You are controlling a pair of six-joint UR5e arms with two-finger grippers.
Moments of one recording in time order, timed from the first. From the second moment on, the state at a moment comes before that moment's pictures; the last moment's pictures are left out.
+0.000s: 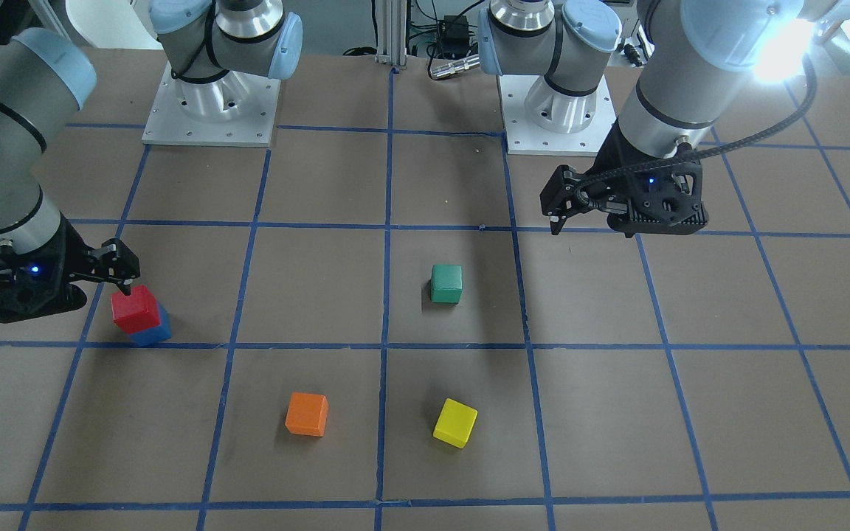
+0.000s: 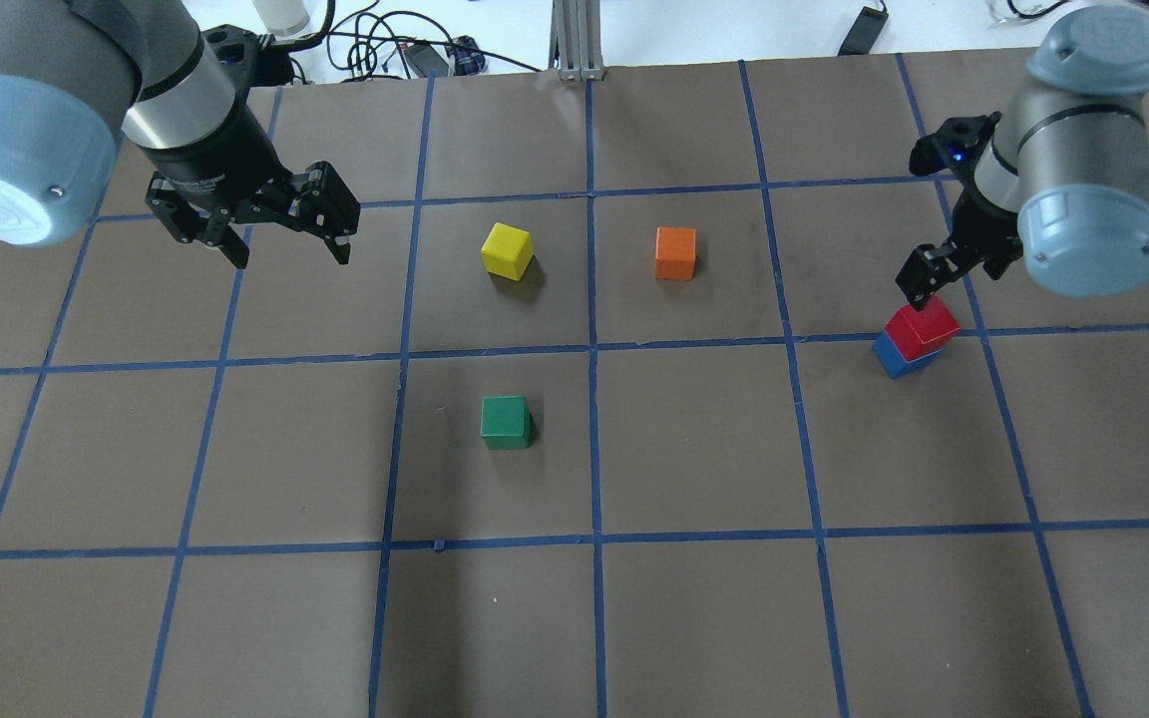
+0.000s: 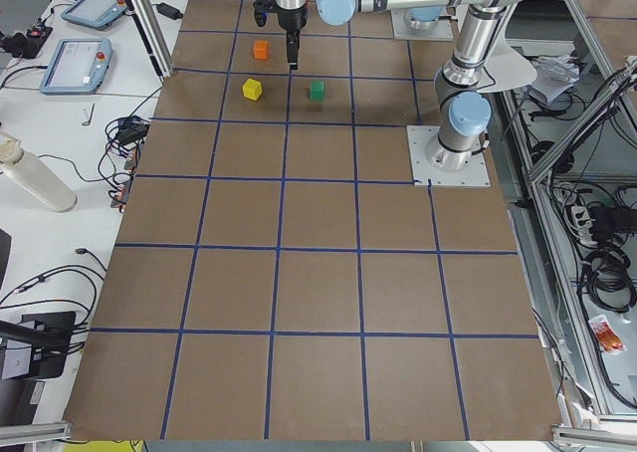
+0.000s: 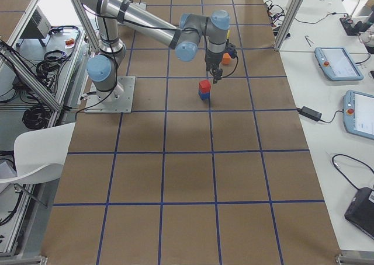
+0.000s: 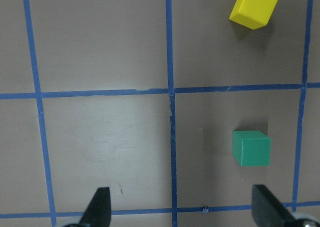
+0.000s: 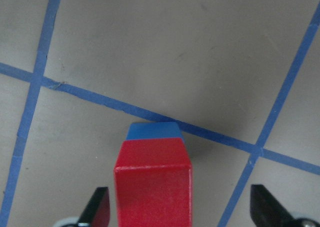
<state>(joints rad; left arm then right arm) -1.54 -1.63 -1.60 -1.50 1.56 0.04 1.36 -1.40 1.75 -1.94 -1.65 -0.49</state>
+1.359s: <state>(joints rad) -1.55 -1.60 -1.59 -1.47 1.56 0.03 1.64 -1.47 1.46 -1.60 -1.56 0.01</state>
